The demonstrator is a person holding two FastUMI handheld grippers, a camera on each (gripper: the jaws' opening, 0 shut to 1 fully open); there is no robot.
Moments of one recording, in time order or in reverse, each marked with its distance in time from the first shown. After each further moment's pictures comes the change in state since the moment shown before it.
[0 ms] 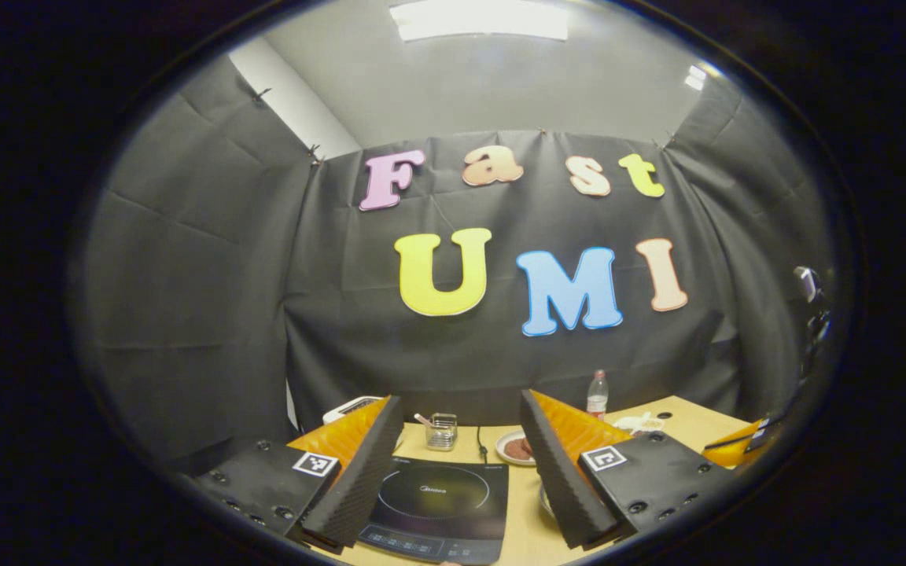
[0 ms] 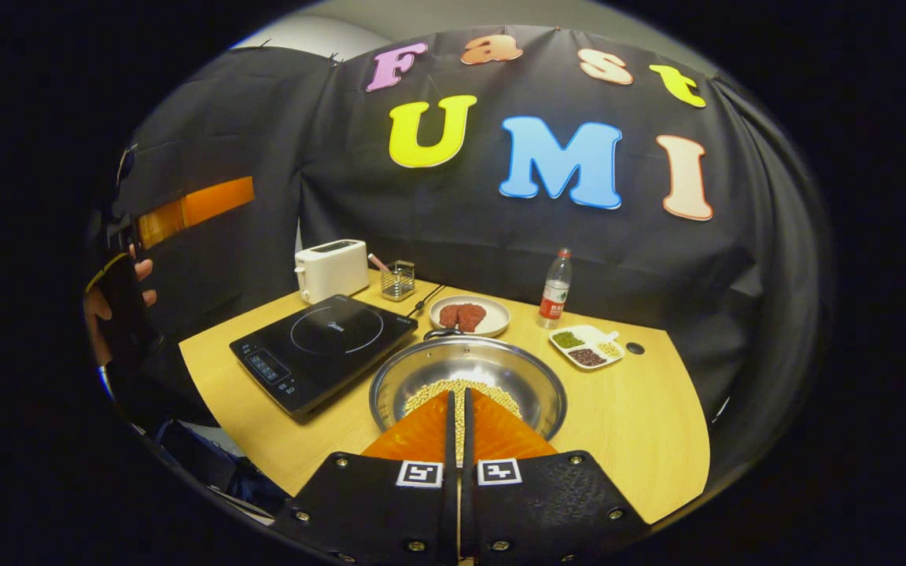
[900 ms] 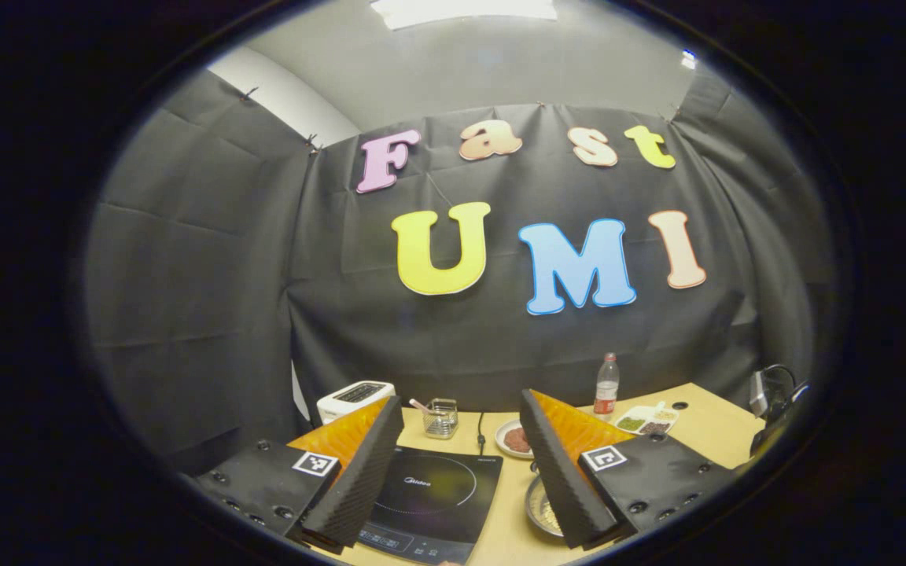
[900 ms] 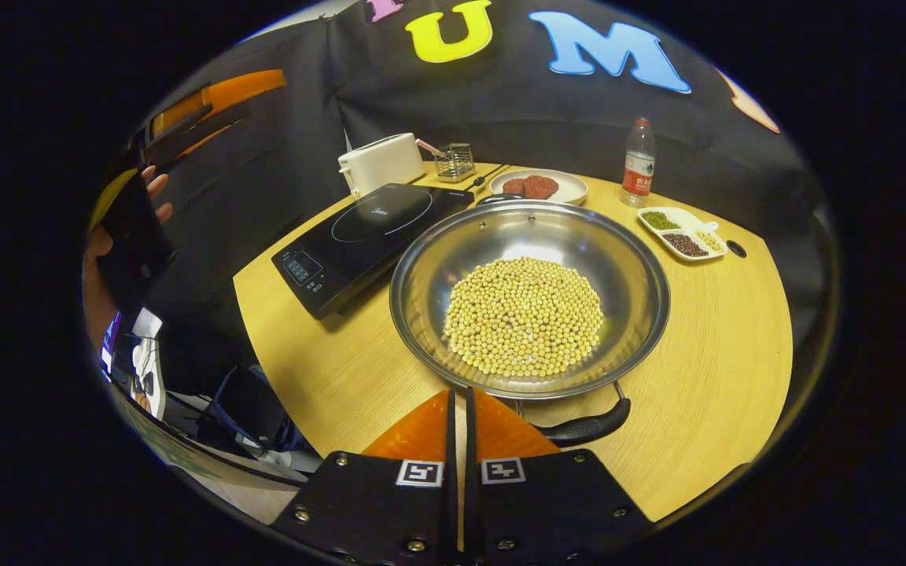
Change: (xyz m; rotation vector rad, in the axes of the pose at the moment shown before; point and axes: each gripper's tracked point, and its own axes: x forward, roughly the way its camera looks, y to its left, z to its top) left arm 0.037 -0.049 -0.026 0.027 0.076 0.064; right arm 0.039 0.009 -0.112 0.066 0.411 0.295
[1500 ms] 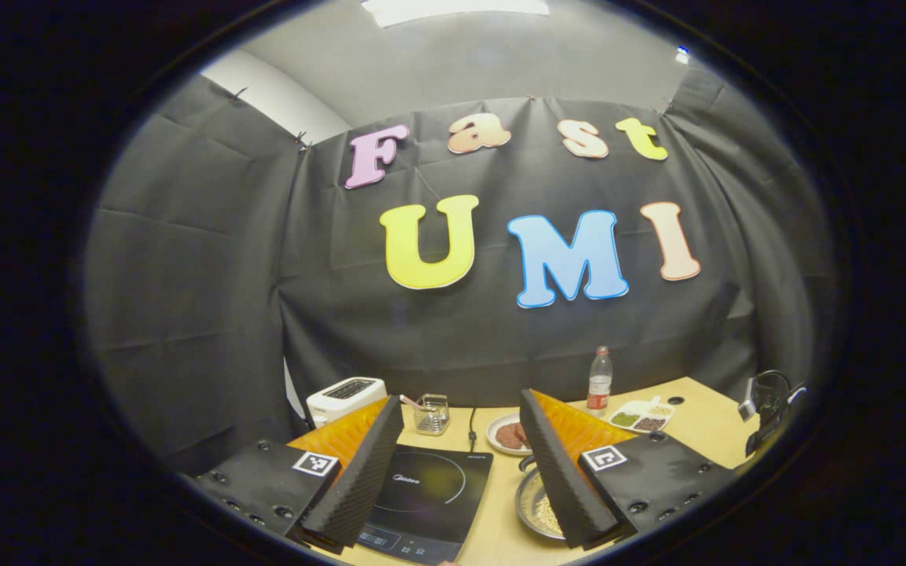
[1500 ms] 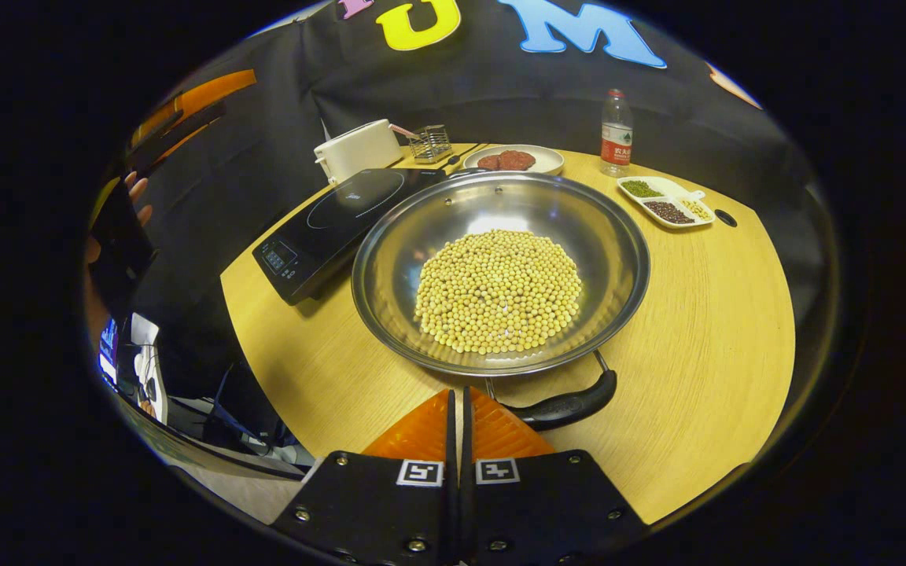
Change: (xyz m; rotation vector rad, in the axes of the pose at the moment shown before) left arm 0.007 -0.022 -0.007 0.015 0.016 -0.025; right arm -0.005 -0.031 -0.013 0.049 0.046 -0.030
